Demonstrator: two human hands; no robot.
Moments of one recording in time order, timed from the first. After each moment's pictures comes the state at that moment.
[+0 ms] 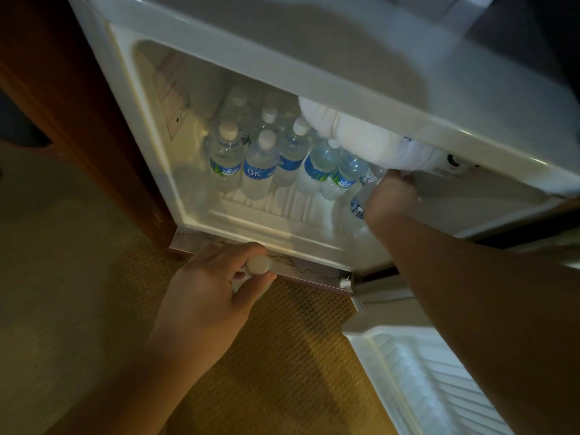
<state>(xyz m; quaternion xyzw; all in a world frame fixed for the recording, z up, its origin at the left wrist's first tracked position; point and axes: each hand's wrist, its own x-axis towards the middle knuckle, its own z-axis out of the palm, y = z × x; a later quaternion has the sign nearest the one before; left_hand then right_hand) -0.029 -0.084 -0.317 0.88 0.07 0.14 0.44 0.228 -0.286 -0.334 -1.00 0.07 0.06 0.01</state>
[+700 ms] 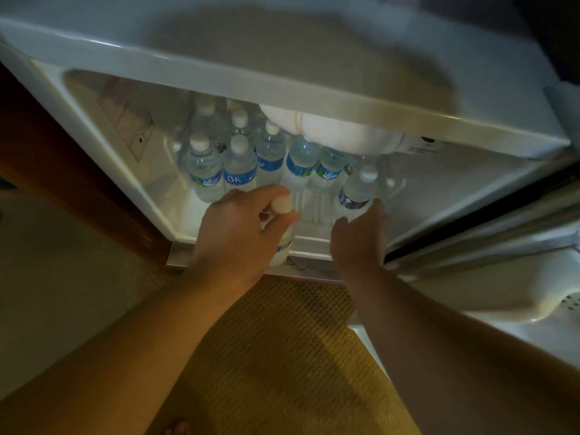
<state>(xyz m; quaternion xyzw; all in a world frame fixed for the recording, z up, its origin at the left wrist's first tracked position) 0.062 -0.102 -0.299 0.90 0.06 0.13 0.41 0.141 -0.277 -0.356 -0.92 0.22 0.00 0.33</state>
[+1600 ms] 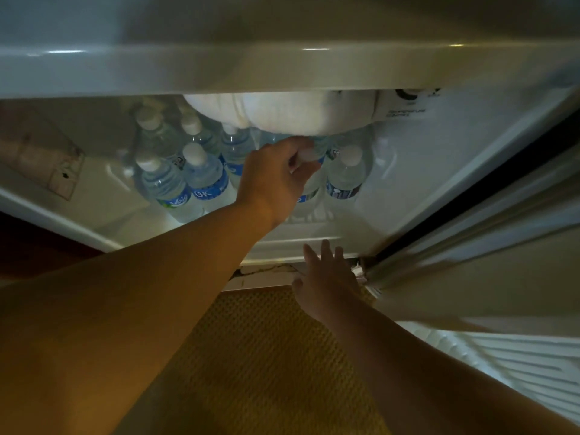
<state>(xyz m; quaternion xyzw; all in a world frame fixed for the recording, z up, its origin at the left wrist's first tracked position) 0.206 -0.153 -0.370 0.86 -0.01 0.06 0.50 0.102 -0.284 -0.445 -0.95 -0.03 0.31 0.11</state>
